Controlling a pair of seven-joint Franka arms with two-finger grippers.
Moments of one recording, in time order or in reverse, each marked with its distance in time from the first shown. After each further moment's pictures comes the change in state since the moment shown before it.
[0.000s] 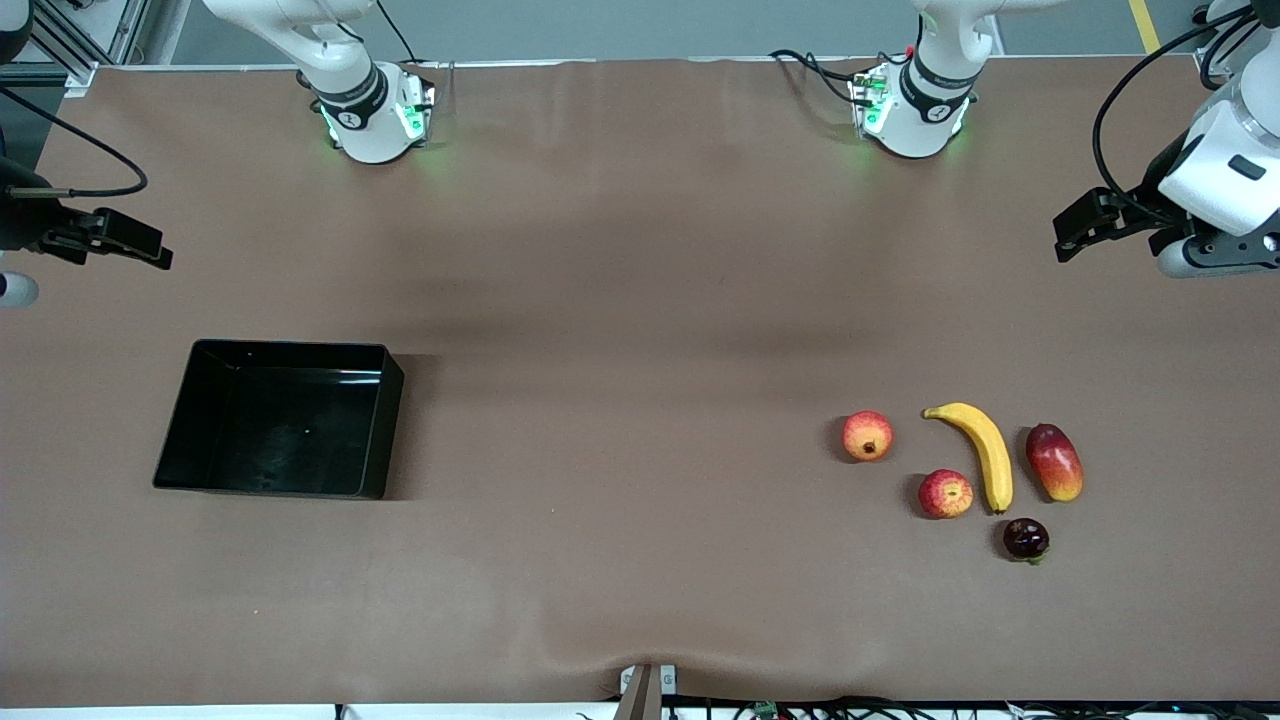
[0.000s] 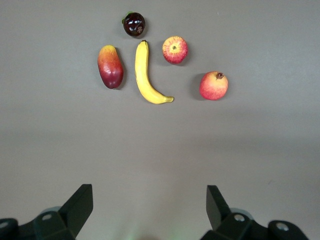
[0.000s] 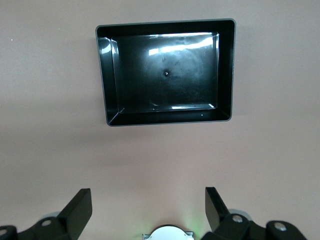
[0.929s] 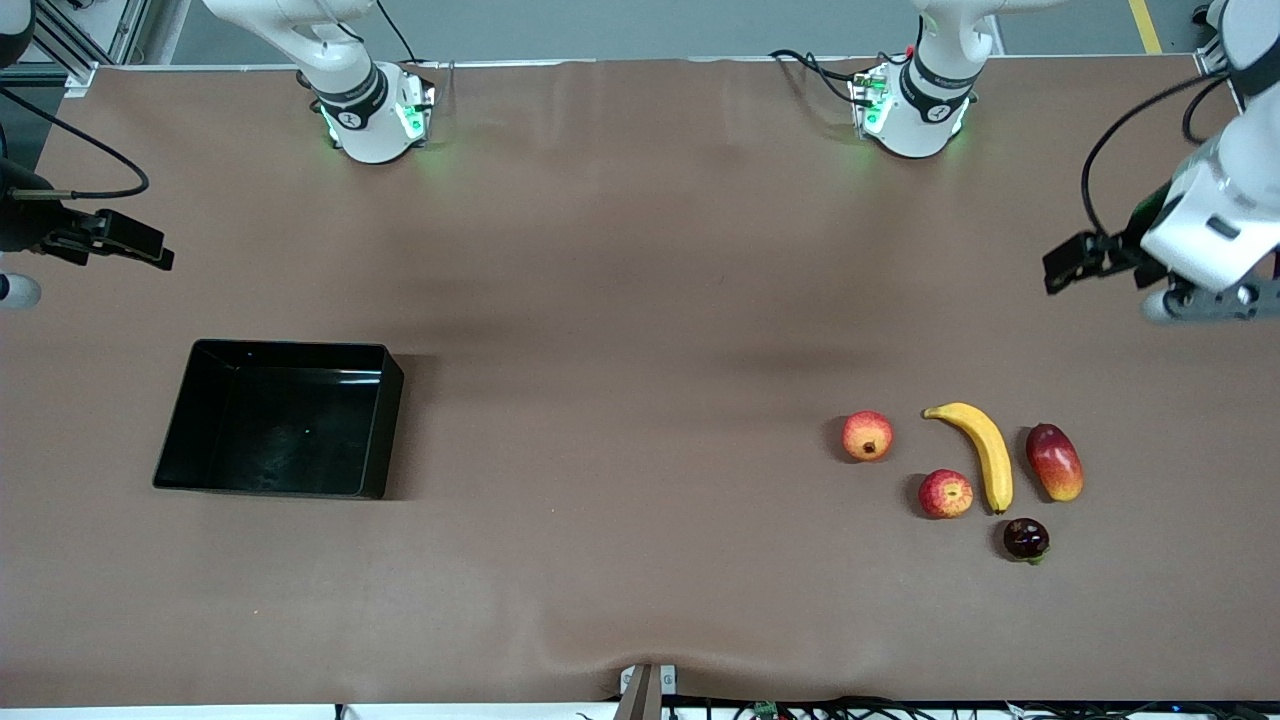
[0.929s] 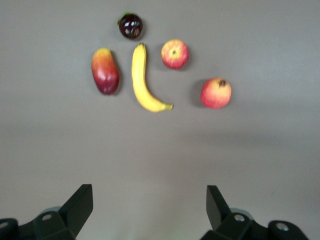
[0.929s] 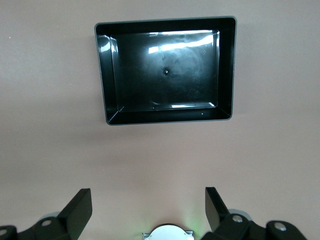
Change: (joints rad) left arm 0.010 0.107 0.001 0.000 0.000 0.099 0.000; right arm 0.000 0.004 0.000 -0.010 0.000 -0.001 0.000
